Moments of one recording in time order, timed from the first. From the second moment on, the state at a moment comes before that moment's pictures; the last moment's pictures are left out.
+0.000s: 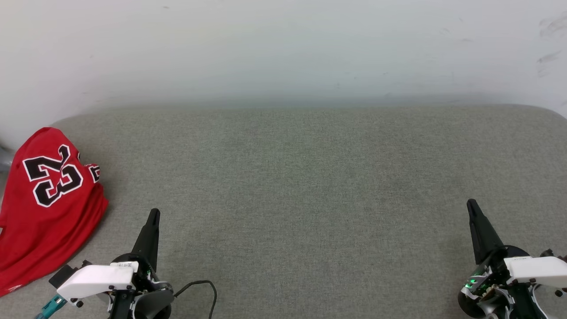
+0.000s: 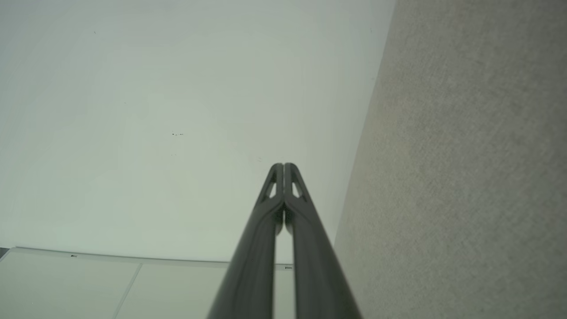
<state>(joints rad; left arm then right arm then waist) -0.11 0.05 0.11 0.25 -1.61 -0.13 0.11 -0.10 -0.05 -0.11 0.25 1.61 0.13 0.11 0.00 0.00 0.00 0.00</state>
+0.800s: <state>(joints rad) -0.11 0.05 0.11 0.25 -1.61 -0.13 0.11 -0.10 -0.05 -0.11 0.25 1.61 0.13 0.11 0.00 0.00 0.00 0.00</state>
